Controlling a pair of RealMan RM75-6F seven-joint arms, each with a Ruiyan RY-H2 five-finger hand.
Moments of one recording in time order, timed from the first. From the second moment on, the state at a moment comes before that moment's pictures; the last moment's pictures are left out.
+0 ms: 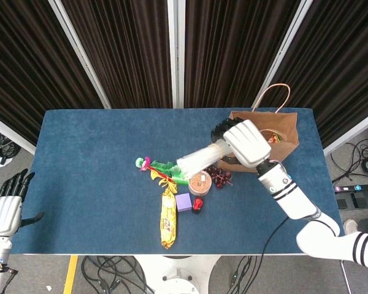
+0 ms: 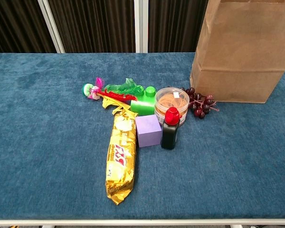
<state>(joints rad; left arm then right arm) -0.11 -1.30 -0.06 -1.34 1.47 1.46 -0.09 0.84 -1.13 0.36 -1.77 -1.28 0.99 -0.23</state>
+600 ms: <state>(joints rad) -0.11 -1.29 -0.06 -1.35 1.47 1.46 -0.10 0.93 -1.11 0.43 -1.62 -1.21 1.08 -0.53</state>
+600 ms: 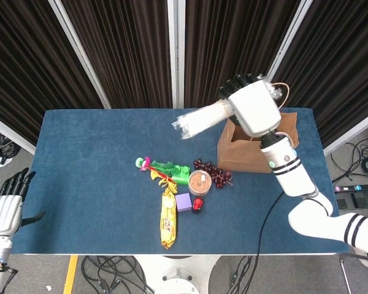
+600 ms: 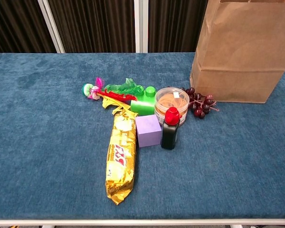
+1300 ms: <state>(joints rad) -0.11 -1.31 -0.06 -1.32 1.47 1.46 -0.13 0.91 -0.90 0.27 -1.50 -1.33 0.95 -0.82</state>
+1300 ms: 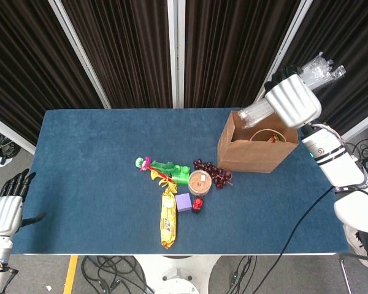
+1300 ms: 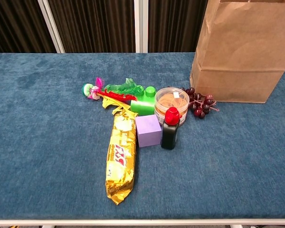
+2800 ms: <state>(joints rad) -0.11 -1.31 -0.06 -1.31 1.47 1.46 -0.15 0.94 -0.94 0.31 -1.71 -0.89 1.03 -0.89</state>
